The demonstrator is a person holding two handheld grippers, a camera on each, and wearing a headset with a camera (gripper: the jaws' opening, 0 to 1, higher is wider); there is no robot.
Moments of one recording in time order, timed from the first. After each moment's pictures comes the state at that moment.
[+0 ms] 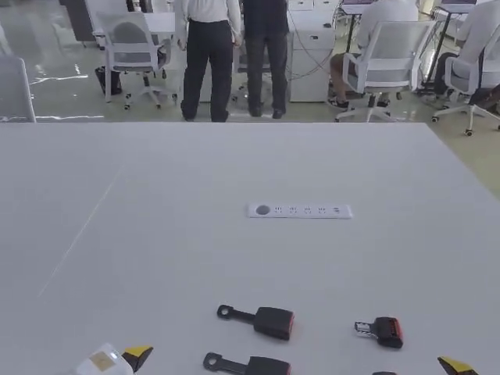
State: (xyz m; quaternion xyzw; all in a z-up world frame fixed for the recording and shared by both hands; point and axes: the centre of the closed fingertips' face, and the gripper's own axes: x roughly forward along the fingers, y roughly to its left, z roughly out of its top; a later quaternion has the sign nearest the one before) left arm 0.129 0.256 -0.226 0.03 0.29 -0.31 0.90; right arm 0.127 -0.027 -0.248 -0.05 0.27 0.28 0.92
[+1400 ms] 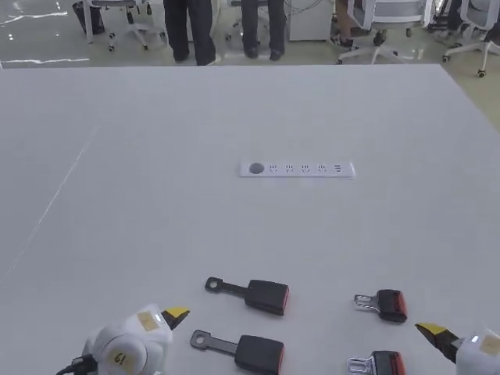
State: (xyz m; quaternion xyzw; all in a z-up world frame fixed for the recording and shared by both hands) left arm 0.178 0.204 -0.288 0.08 0.33 -0.41 0.84; right arm 0.171 -0.029 -0.310 -0.08 0.34 0.34 0.88
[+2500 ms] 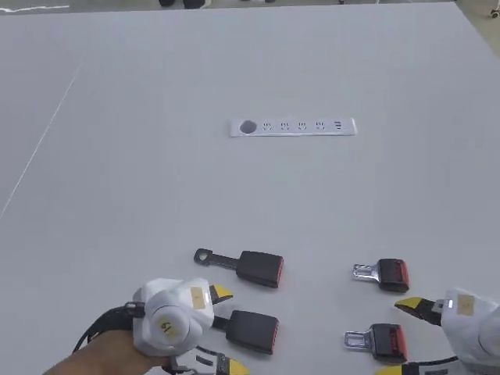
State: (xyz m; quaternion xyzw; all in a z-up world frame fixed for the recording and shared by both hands) left arm 0.182 0.160 -0.354 0.24 0.34 -0.58 0.70; right arm 0.163 -0.039 -0.362 -0.18 0.40 0.49 0.75
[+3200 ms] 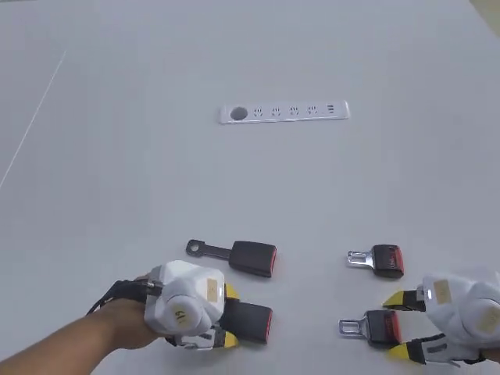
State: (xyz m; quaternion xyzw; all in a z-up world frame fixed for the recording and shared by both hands) left arm 0.185 0.158 -0.371 0.31 0.34 -0.61 0.64; right arm 0.156 -0.051 -0.372 -0.29 0.40 0.56 0.67
